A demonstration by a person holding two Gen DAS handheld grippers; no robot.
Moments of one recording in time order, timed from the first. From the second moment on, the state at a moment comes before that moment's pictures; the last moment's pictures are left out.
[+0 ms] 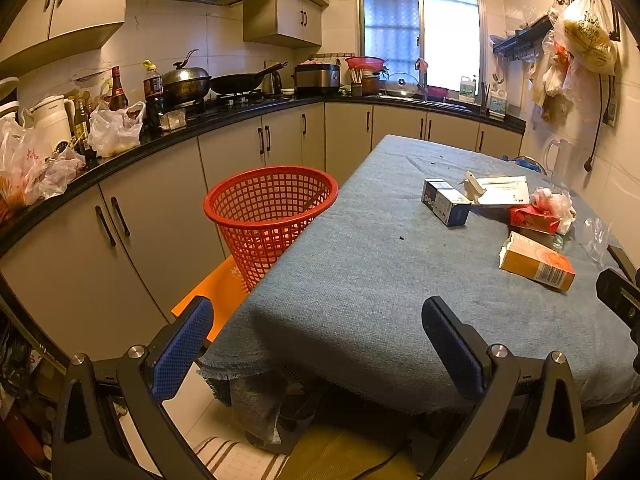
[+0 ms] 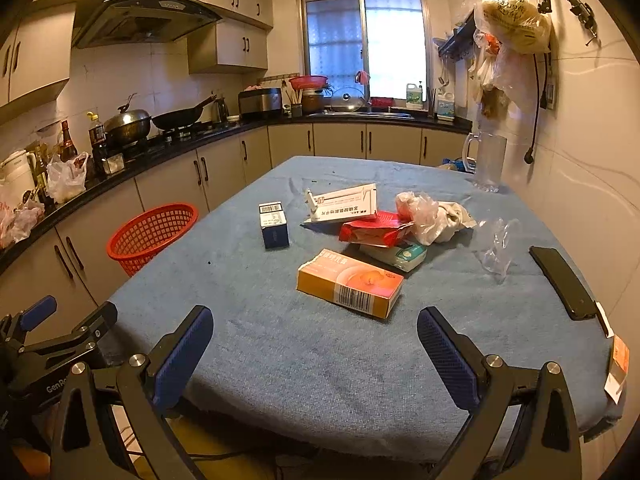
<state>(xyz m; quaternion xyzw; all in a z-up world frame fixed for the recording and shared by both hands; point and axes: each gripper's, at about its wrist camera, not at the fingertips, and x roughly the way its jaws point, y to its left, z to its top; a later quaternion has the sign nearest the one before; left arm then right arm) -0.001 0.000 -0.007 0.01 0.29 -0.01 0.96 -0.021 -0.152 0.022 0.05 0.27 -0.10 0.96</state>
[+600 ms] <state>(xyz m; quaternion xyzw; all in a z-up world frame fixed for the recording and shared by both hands) 0.000 0.000 -0.009 0.02 0.29 -0.01 0.96 -0.018 -0.149 0.015 0.05 0.28 -0.10 0.95</state>
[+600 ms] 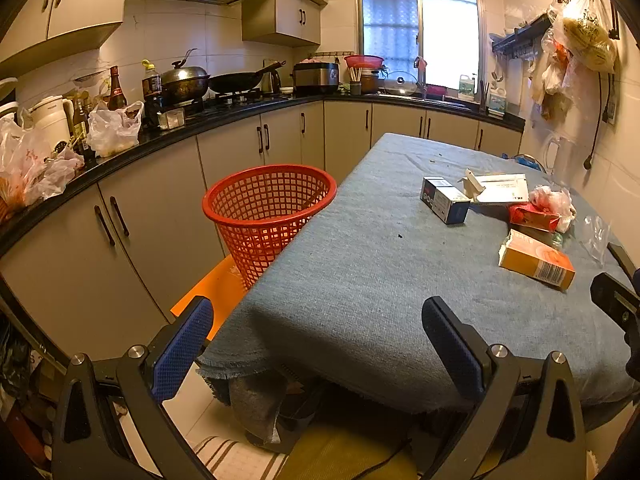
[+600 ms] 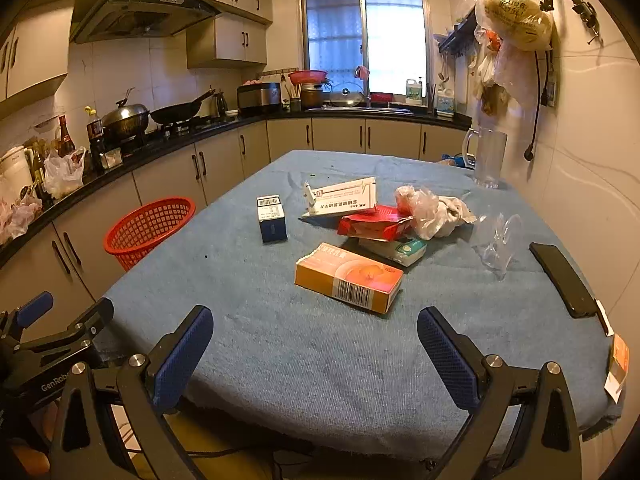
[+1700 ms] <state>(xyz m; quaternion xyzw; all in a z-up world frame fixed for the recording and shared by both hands) 0.147 -0.055 0.004 -0.01 0.42 -0.20 0.88 0.083 -0.260 0.013 0.08 0.39 0.12 0.91</state>
